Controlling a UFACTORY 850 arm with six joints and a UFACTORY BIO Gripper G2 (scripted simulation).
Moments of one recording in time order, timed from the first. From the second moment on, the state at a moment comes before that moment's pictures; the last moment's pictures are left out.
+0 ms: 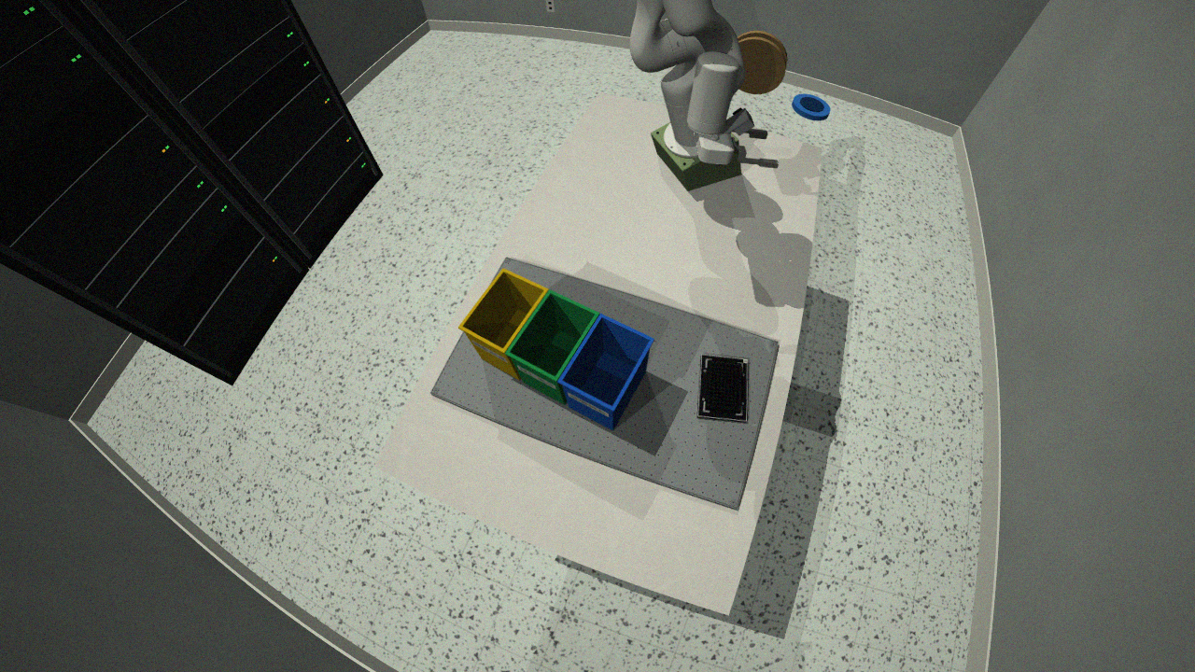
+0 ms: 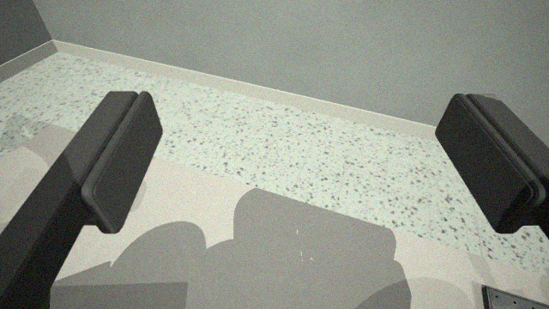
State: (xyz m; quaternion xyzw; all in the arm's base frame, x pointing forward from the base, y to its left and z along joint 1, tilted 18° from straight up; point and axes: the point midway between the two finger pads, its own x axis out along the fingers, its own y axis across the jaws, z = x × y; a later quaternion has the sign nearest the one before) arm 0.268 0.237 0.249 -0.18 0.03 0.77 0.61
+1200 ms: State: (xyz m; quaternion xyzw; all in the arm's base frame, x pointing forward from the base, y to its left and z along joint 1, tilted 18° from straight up) arm 0.400 0.223 0.268 -0.17 -0.01 0.58 0.80
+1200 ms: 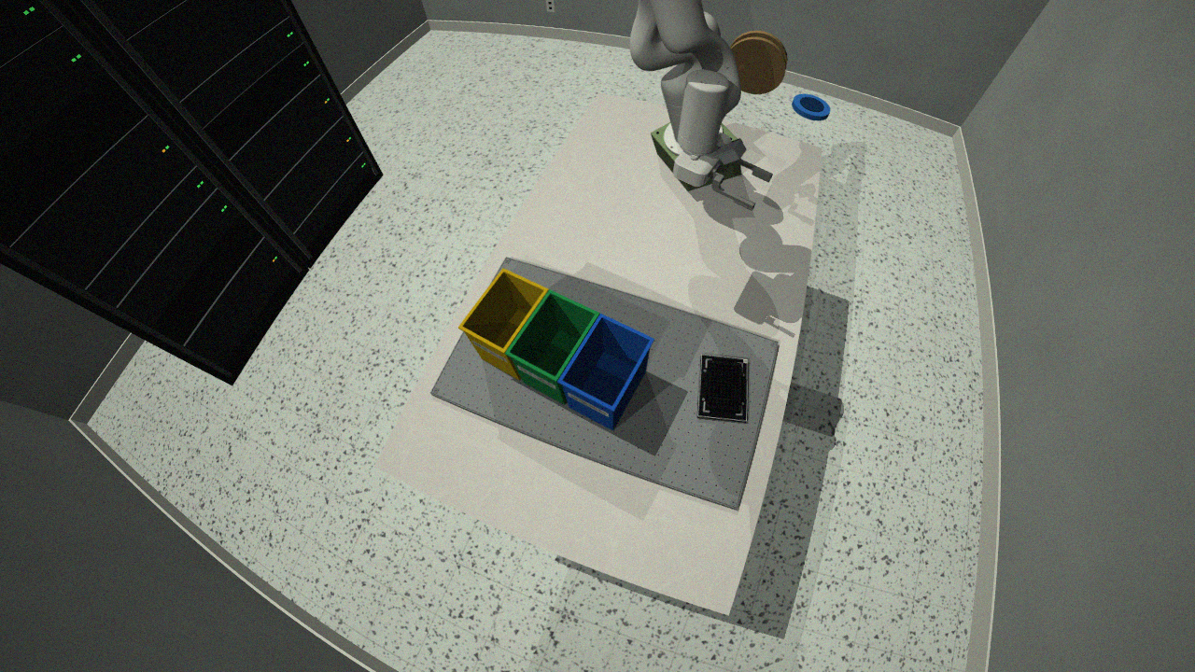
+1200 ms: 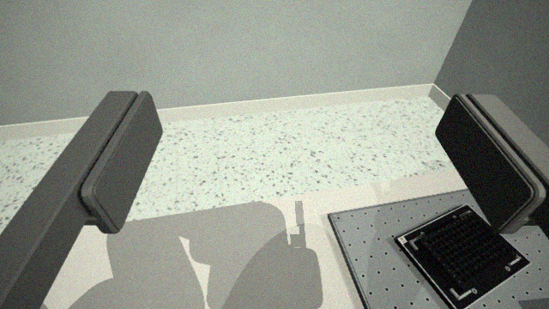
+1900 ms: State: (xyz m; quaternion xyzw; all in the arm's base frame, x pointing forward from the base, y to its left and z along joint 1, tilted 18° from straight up) arm 0.471 0.192 0.279 -0.16 -0.03 0.44 0.88
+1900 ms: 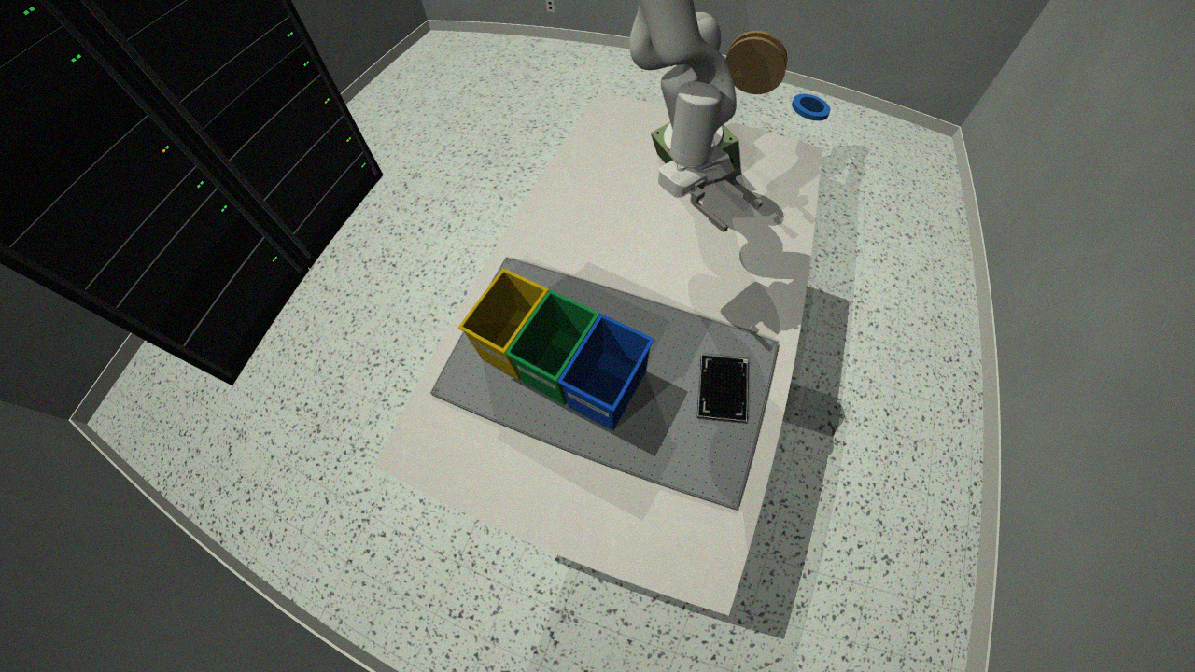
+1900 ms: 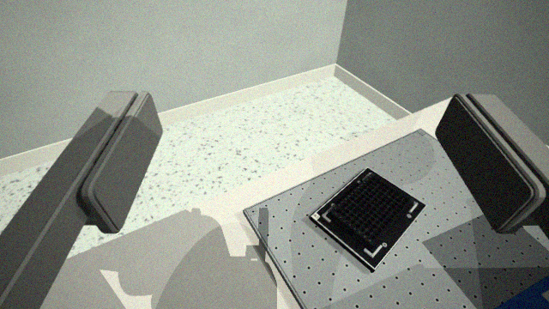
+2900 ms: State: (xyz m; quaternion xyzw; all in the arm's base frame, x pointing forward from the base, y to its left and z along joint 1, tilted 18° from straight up) arm 0.560 0.116 0.295 -0.14 -0.07 0.23 0.96
